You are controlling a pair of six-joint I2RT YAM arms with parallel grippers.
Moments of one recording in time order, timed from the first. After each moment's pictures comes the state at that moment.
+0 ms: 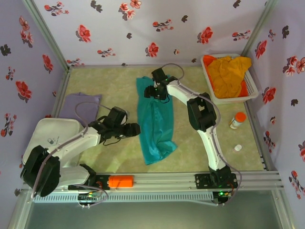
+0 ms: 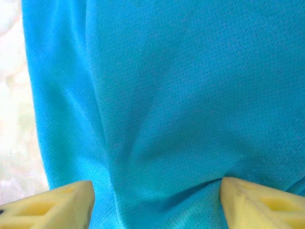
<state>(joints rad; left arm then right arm) -0.67 1.23 0.69 -0.43 0.19 -0.75 0.53 2.40 2.00 -0.66 -0.20 0.53</state>
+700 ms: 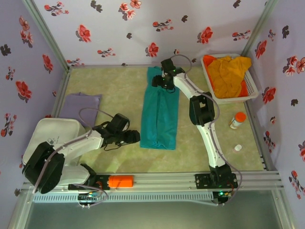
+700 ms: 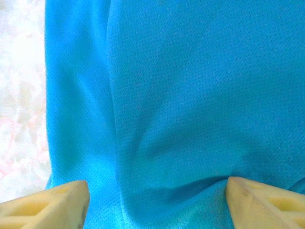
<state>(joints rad) -0.71 1.27 0.60 -0.38 0.19 -0.81 0.42 2.58 2.34 -0.76 -0.18 0.46</state>
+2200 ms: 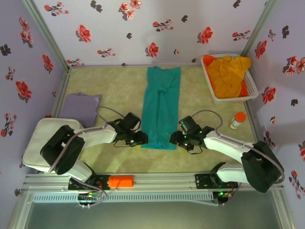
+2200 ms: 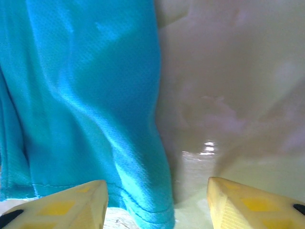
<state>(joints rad) -0.79 1.53 0.71 -0.29 0.33 -0.85 0.68 1.25 0.55 -0.41 -0.21 0.98</state>
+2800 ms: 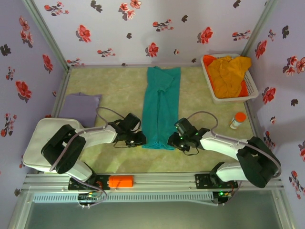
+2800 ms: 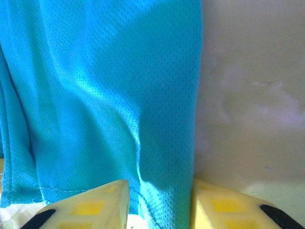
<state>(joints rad) -0.79 1.54 0.70 -0.27 0.33 -0.86 0.74 1.30 0.53 -0.33 -0.21 1.04</state>
